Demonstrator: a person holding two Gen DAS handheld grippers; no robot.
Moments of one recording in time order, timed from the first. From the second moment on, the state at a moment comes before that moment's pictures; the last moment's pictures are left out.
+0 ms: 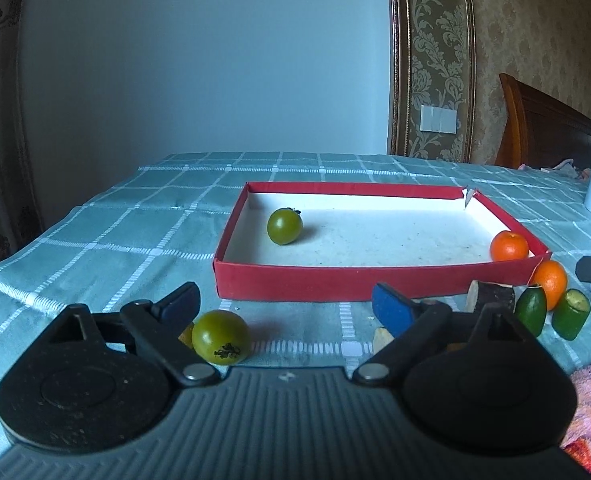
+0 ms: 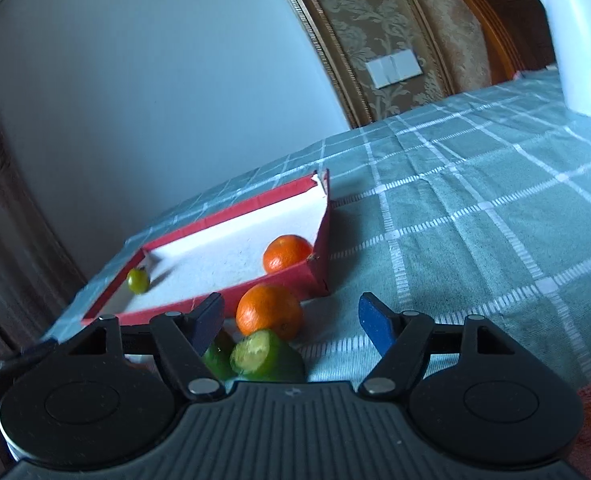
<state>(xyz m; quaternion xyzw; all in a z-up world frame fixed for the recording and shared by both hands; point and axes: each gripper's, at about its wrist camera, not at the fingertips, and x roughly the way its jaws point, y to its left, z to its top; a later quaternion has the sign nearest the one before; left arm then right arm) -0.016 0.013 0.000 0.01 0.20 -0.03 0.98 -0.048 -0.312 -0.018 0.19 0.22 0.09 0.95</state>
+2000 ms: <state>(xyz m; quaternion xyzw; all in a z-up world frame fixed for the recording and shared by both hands) -0.010 0.015 -0.002 0.00 0.23 -0.03 0.97 -0.041 -0.252 0.021 -0.05 0.23 0.14 0.96</state>
